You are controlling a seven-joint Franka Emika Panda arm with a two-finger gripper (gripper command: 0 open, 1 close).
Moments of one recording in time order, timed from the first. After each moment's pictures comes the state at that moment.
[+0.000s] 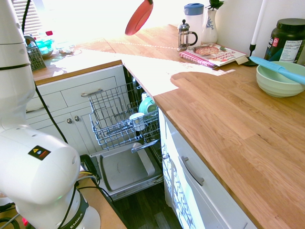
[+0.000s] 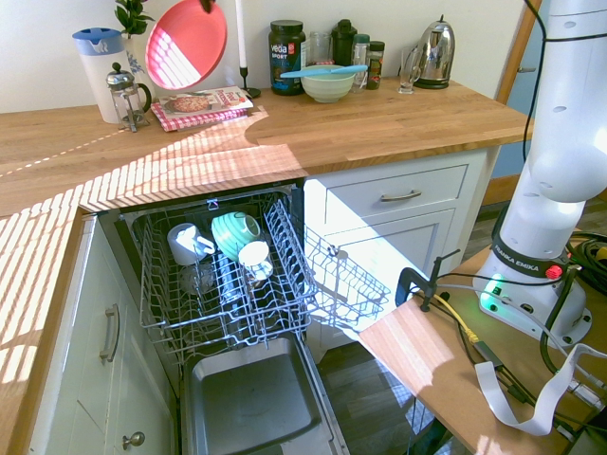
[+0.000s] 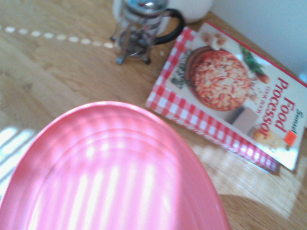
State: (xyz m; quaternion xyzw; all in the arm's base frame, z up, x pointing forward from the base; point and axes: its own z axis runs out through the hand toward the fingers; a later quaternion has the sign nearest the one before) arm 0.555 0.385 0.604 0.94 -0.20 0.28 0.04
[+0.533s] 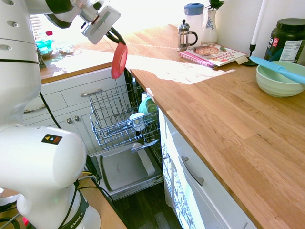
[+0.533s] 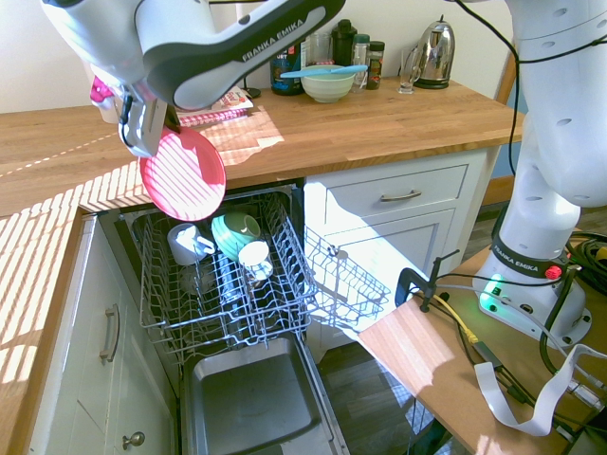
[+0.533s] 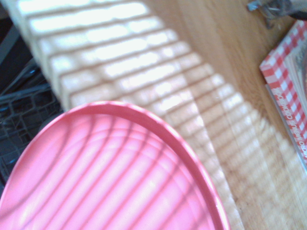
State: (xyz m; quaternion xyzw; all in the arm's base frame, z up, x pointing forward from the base) arm 0.441 0.518 0.427 0.93 0.03 0.30 0.21
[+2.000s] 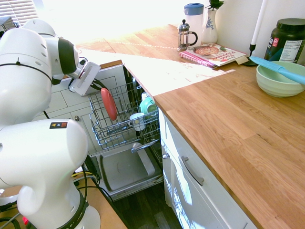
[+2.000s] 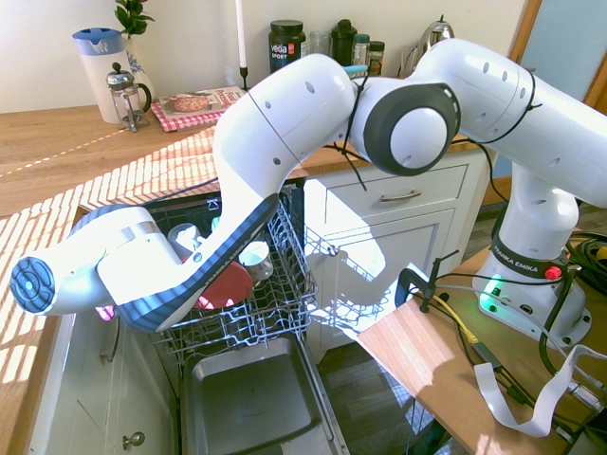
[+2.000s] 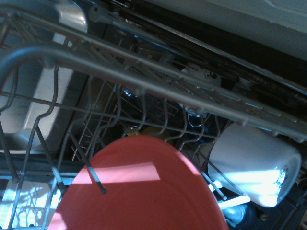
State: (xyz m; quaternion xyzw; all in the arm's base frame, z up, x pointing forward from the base) arm 0.379 0.647 0.163 0.84 0.33 0.18 0.38
